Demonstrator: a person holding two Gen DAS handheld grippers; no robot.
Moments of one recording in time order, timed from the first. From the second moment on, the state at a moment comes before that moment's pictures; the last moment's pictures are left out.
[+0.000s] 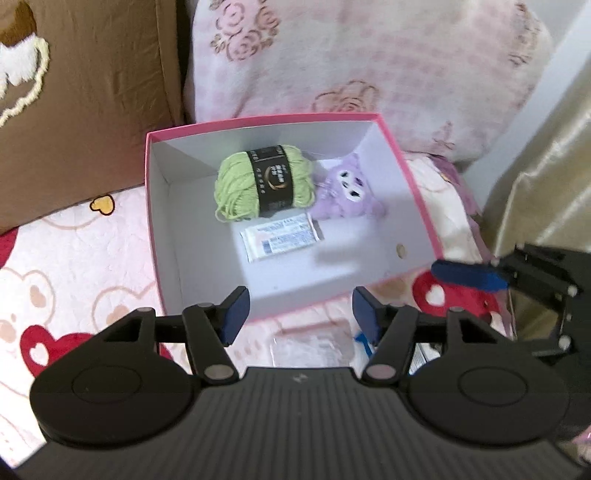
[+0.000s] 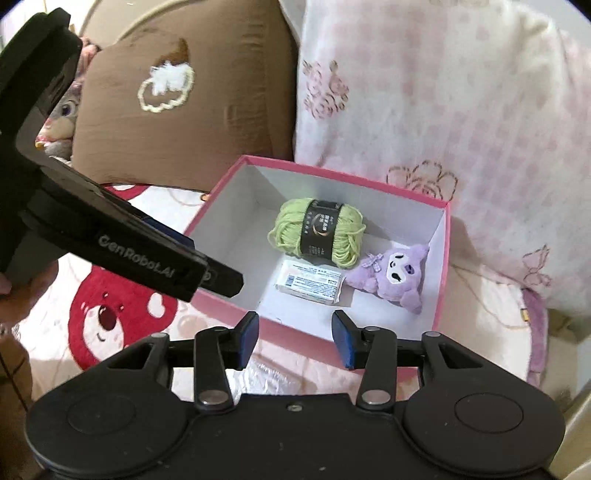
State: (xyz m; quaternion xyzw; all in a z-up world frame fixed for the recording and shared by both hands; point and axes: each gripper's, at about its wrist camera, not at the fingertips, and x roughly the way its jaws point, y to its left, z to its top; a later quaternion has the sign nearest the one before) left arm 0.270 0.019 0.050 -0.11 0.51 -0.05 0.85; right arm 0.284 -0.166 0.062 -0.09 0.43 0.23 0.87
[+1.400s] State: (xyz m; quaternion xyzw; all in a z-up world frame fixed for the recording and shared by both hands) left arm 0.106 -0.059 0.025 -0.06 0.58 -0.13 0.80; right arm 0.112 -0.250 0.050 -0.04 0.44 0.26 0.86
